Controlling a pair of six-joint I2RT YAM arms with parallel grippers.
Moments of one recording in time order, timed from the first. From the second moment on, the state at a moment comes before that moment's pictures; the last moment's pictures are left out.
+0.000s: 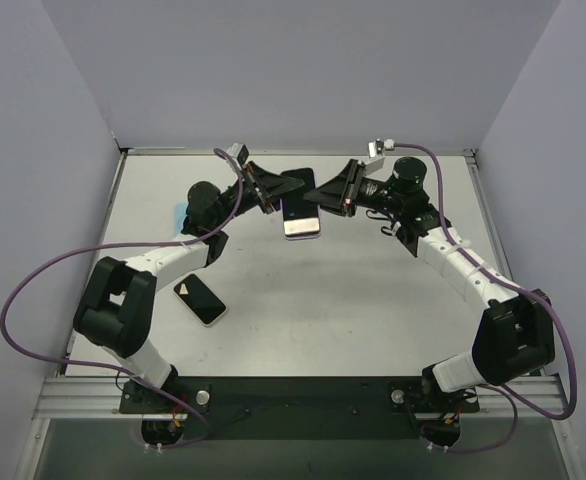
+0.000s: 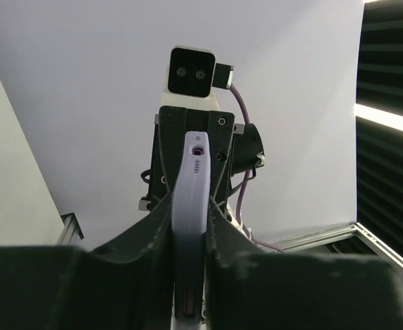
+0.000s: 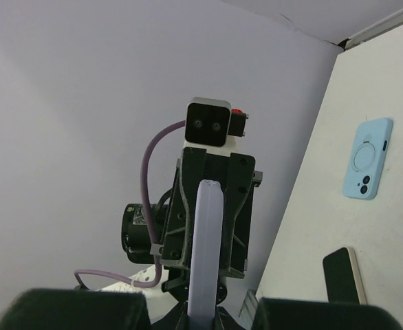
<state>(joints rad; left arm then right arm) -0.44 1.63 0.99 1.00 0.65 -1.75 0.36 1.44 1.07 0.30 -0.85 1.16</state>
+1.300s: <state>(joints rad) -0.41 1.64 0.99 1.04 0.63 -1.76 0.37 1.14 1.06 -0.30 -0.65 0.85</state>
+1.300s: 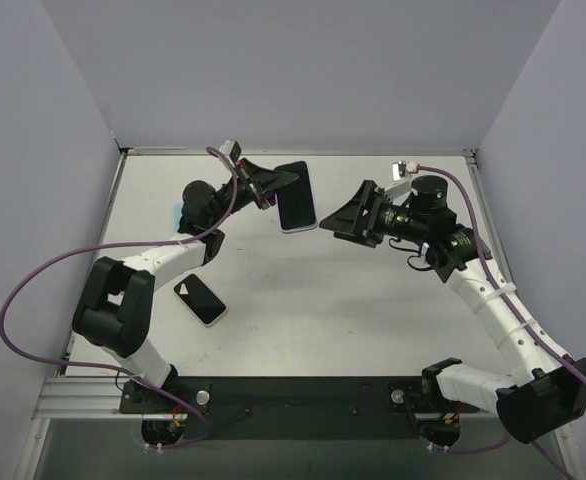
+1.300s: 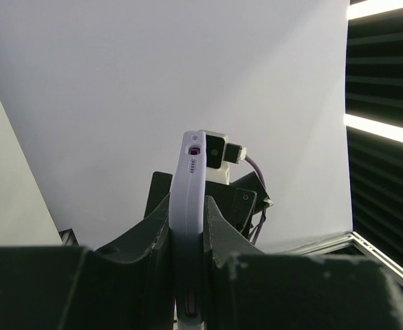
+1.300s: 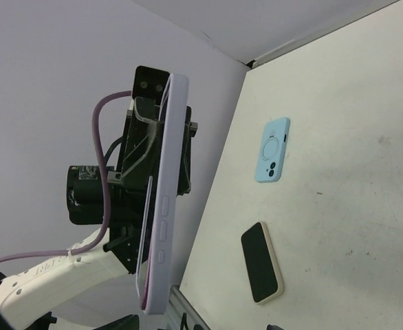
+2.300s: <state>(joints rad) -0.41 1.59 0.98 1.01 0.61 -1.74 0.41 1.15 1.14 -0.36 -0.58 0.81</state>
